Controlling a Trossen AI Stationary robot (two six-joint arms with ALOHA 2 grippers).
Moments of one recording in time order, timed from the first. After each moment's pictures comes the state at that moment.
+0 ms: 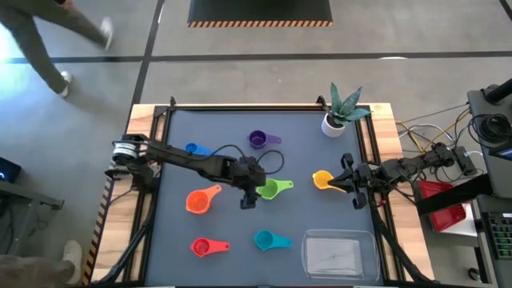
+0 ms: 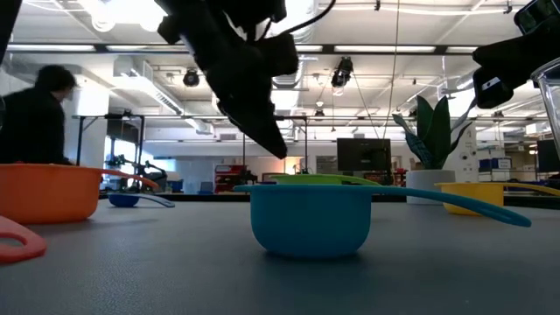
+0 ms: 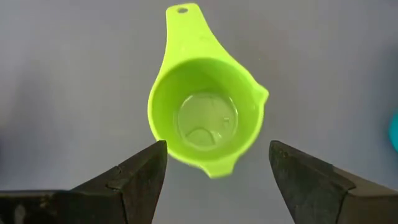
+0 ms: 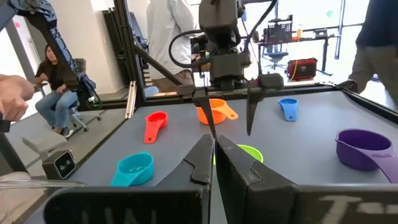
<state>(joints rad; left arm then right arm) -0.07 1.79 1.19 -0.34 -0.06 -0.06 0.36 0.02 0.04 -0.02 0.21 0.11</state>
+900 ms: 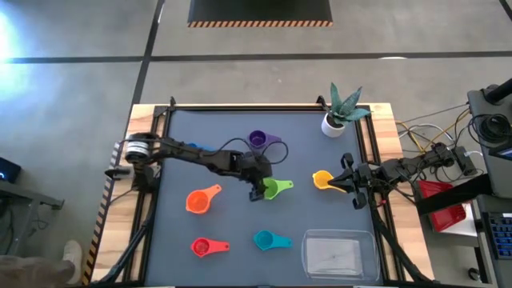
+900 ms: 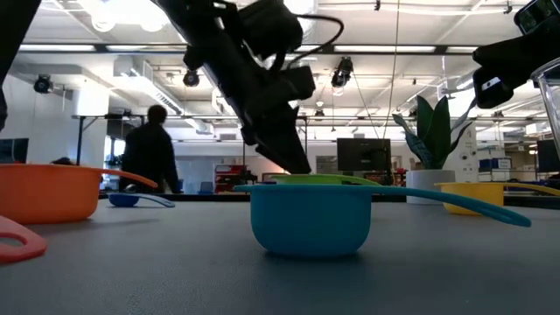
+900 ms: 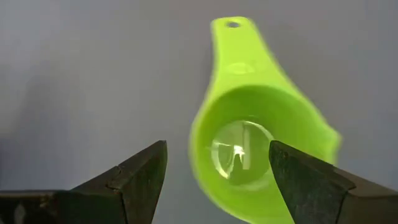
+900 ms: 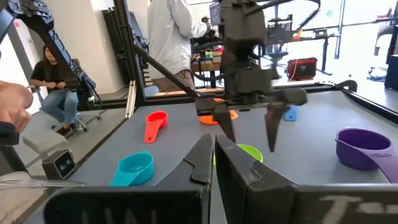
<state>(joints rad) 0.01 1.89 1.22 -0.24 -0.04 -0.09 0.36 0.02 0.04 -0.03 0.21 0.11</state>
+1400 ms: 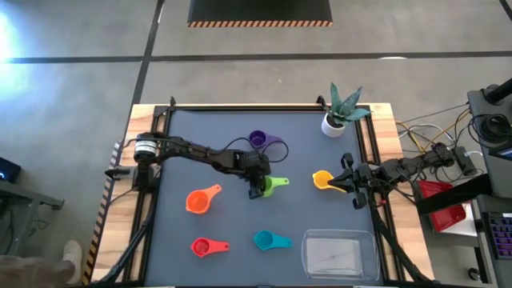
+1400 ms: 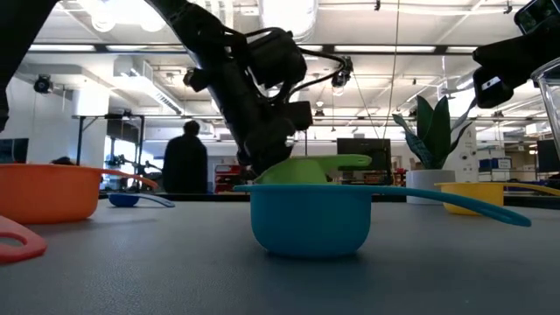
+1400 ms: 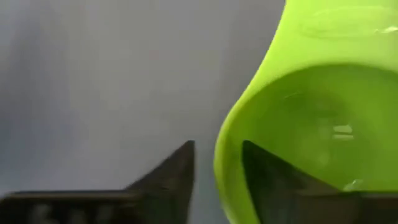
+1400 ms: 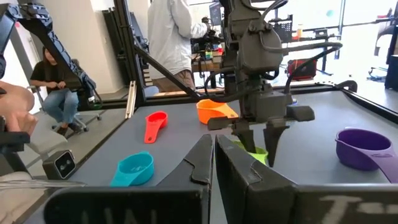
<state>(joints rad) 0.05 1.97 1.22 -0.27 -0.04 -0.11 0.35 0.02 0.04 -0.03 0.21 0.11</state>
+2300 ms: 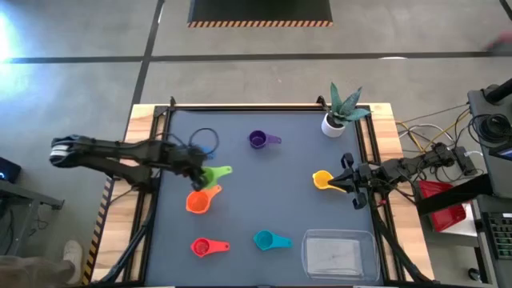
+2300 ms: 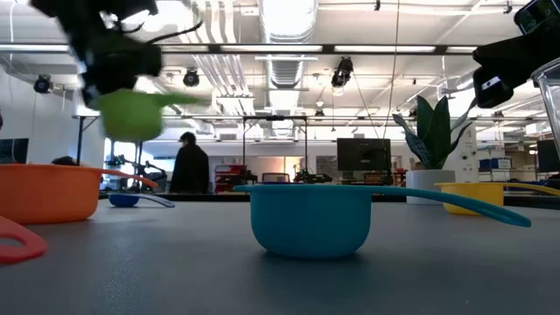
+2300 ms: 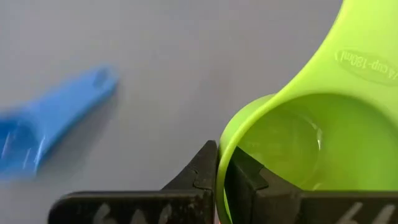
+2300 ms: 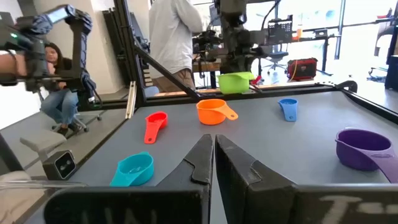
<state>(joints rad) 0.01 1.02 0.74 -0.82 -0.14 -0.63 0.36 0.02 0.05 -0.02 0.21 0.11</state>
